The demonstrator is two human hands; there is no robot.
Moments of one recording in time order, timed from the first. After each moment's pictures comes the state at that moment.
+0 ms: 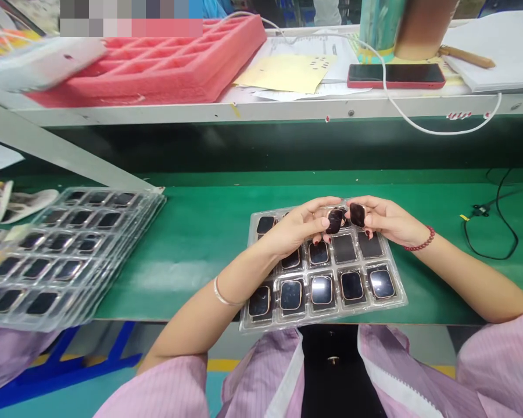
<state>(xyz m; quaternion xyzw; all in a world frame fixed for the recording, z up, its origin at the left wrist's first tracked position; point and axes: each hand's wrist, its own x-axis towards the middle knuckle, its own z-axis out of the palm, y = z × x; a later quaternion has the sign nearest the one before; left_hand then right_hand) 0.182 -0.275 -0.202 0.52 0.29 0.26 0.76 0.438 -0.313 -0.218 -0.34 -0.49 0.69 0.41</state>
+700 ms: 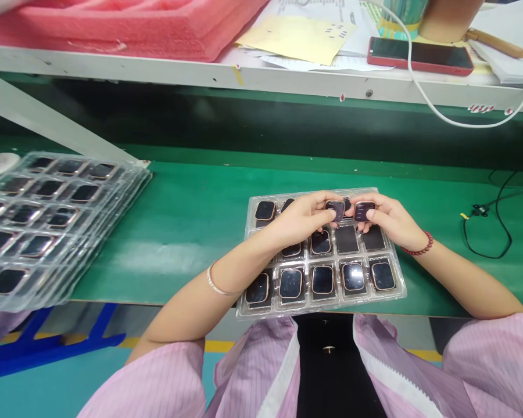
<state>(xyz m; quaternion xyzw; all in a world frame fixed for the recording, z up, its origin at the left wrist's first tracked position) 0.183 -0.279 -0.200 0.63 0.36 0.23 0.65 0.421 -0.327 -0.217 -0.43 -0.58 0.56 0.41</state>
